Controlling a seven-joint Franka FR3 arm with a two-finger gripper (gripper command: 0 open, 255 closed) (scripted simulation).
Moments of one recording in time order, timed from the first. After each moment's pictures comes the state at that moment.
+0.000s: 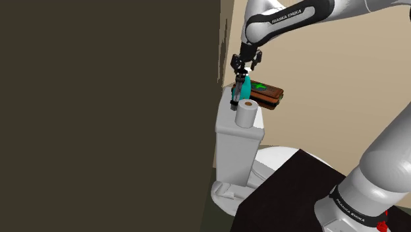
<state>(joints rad) -0.21 0.04 0.09 -1.93 -0.28 2.18 0.40</state>
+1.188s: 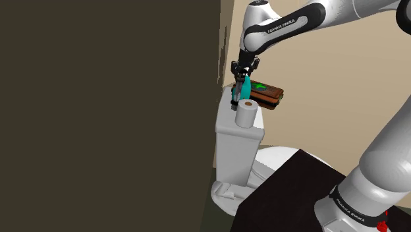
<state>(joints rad) -0.21 0.09 0.09 -1.94 -0.29 2.26 0.41</state>
